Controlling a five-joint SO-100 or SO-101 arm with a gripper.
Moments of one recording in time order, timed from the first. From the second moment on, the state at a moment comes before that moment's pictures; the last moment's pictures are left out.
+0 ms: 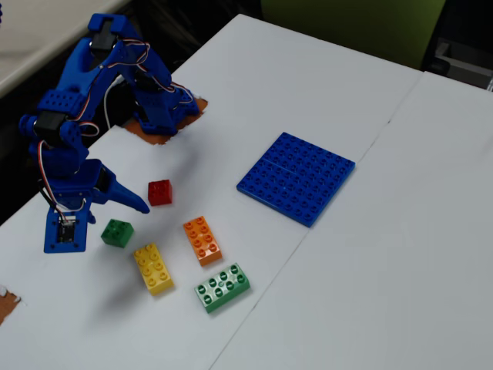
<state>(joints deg) 68.1 68.2 68.3 77.3 -104.2</state>
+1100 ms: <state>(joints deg) 68.9 59.4 65.6 75.7 -104.2</state>
